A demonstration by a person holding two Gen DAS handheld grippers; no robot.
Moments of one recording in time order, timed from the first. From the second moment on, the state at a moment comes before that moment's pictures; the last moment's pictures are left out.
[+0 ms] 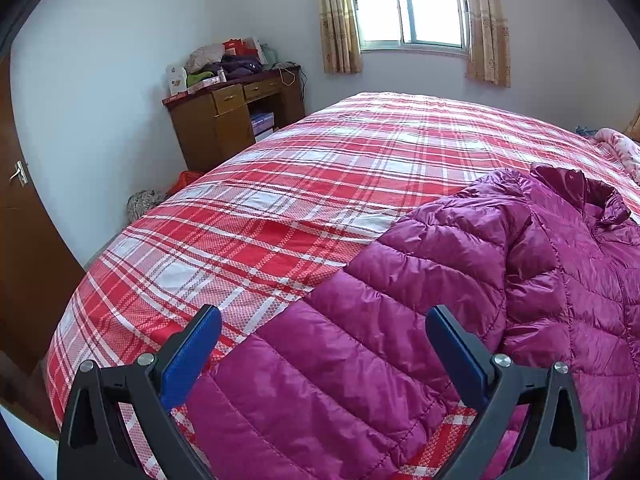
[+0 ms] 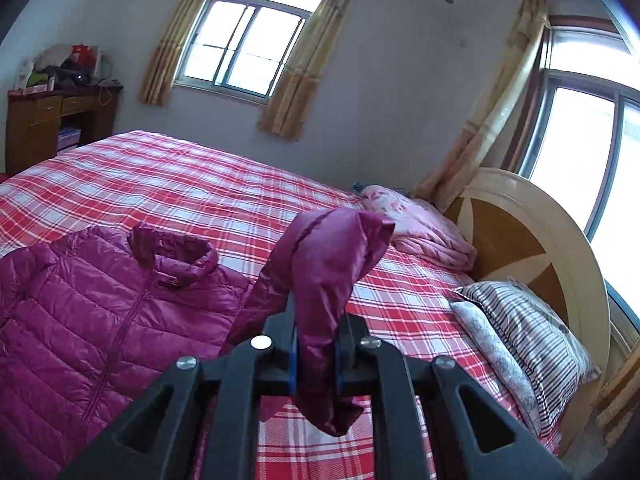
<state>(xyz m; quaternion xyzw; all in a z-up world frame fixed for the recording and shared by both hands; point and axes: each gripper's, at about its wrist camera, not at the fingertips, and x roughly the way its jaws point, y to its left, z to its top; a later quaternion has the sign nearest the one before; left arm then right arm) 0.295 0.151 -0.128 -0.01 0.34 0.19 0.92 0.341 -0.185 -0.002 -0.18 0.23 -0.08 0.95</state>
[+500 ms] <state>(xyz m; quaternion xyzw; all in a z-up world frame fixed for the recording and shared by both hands) 0.294 0.160 -0.137 -0.01 0.35 0.20 0.92 0.368 -0.060 -0.060 -0.26 0.24 0.02 0.93</state>
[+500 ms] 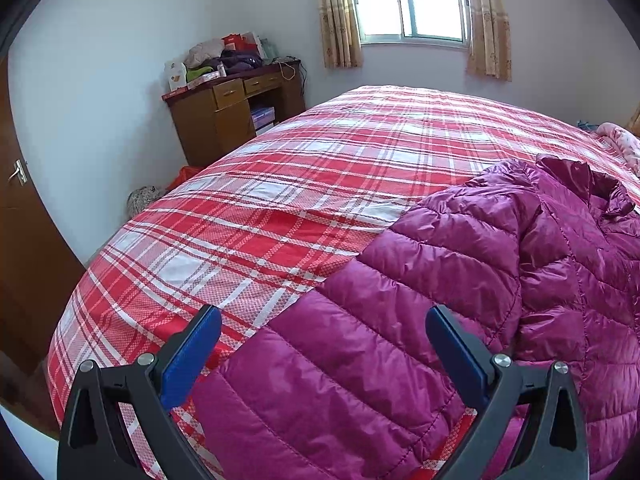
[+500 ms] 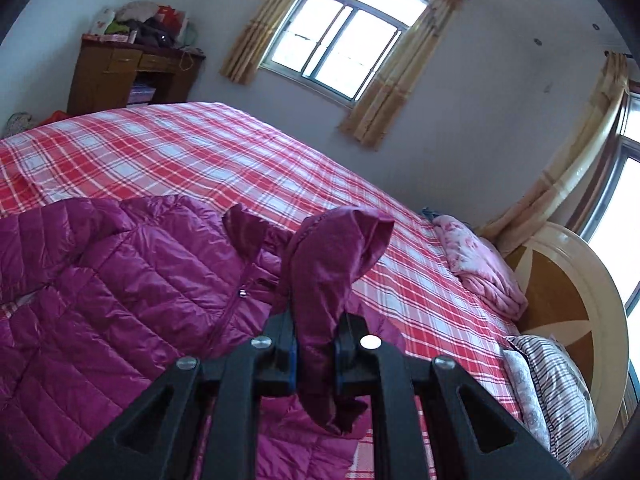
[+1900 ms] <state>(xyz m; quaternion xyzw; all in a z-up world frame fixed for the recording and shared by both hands) 0.332 0.025 -0.100 0.11 0.32 0.14 0.93 0.418 -0.026 -0.180 -0.06 0.41 0.16 0.90</state>
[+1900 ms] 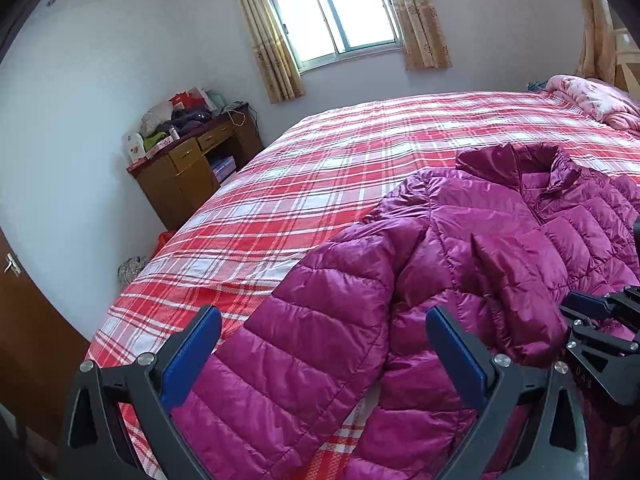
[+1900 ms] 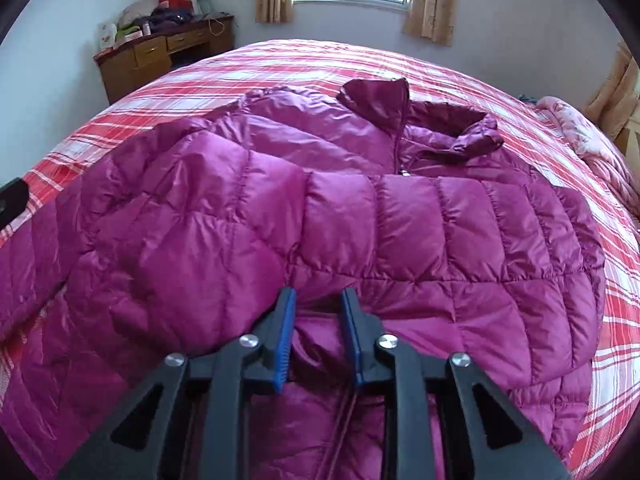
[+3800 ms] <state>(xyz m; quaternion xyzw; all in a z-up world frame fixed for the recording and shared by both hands) 0.432 -0.032 -0.188 0.11 0.39 0.11 0.91 0.452 -0.197 -0.131 0.05 0.39 -0.01 0.92</state>
